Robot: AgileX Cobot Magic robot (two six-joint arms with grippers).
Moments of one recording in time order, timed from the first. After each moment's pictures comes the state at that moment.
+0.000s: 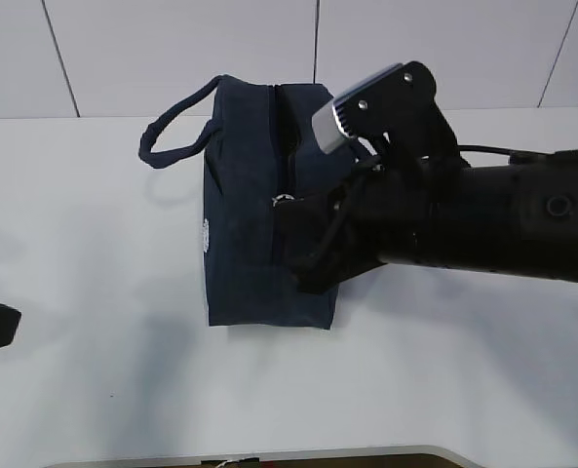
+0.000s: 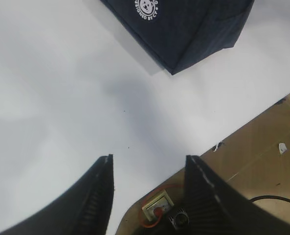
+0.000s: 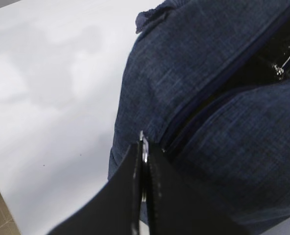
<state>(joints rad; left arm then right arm) -0.32 0.86 -0.57 -0.48 0.66 0.40 0.62 1.48 -0.78 -0.85 -0.25 0.72</state>
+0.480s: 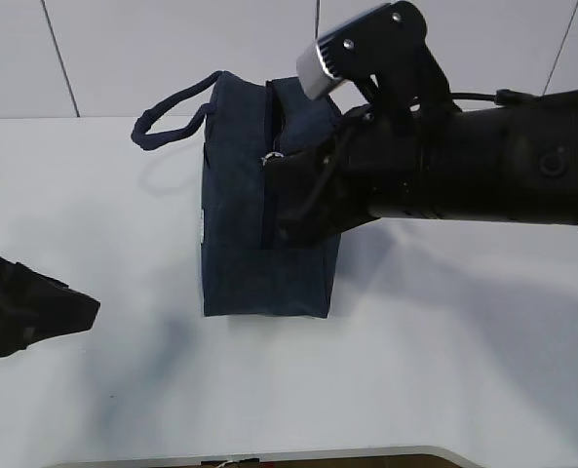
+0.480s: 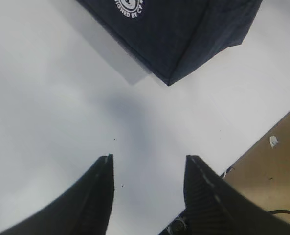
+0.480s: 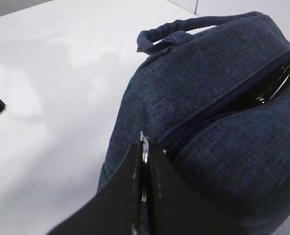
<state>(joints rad) -0.32 1.17 -0.57 -0.82 0.48 0.81 0.62 1.47 -0.90 -1.20 -0.19 1.03</state>
